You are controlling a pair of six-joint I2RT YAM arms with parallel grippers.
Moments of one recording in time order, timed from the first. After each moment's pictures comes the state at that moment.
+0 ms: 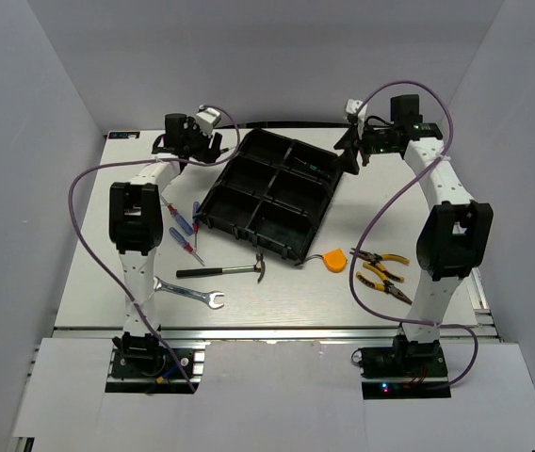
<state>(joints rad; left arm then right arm) -0.10 2.29 1.84 -0.05 0.38 0.36 0.09 1.95 1.83 -0.70 -1.02 -0.87</state>
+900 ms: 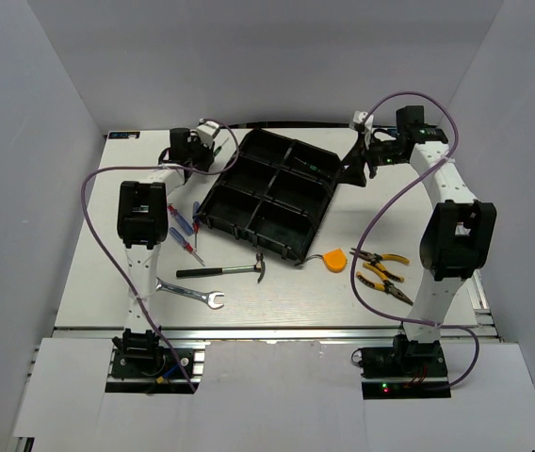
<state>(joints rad) -0.08 2.49 1.88 0.10 0.32 0.34 0.05 1.93 1.76 -0.85 -1.06 -0.92</state>
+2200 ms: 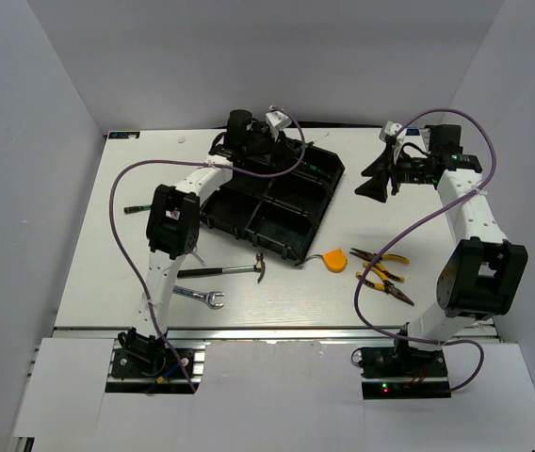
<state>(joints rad) -0.40 2.41 2.06 0.08 0.79 0.19 -0.07 1.61 1.43 -0.76 -1.13 -0.84</state>
